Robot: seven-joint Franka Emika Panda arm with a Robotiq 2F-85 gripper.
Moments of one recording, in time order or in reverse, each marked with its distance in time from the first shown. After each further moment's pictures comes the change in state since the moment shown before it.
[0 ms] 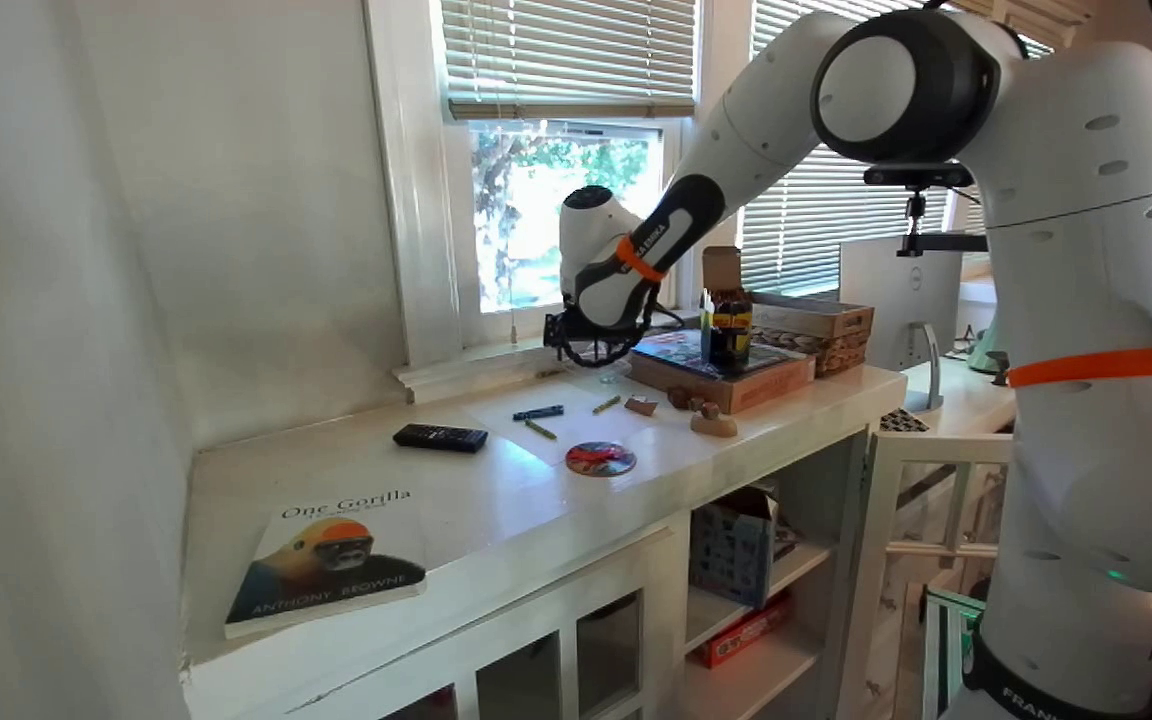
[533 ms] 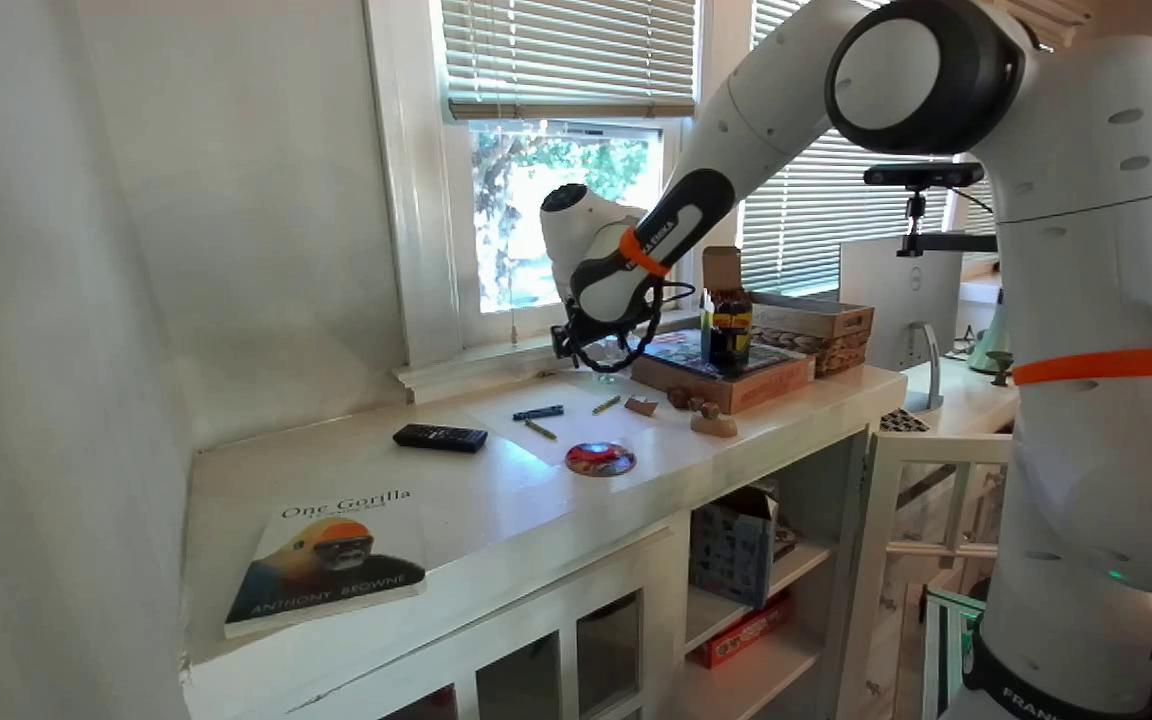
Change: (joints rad) arm 0.007 -0.033 0.040 0.015 -0.175 -0.219 -0.149
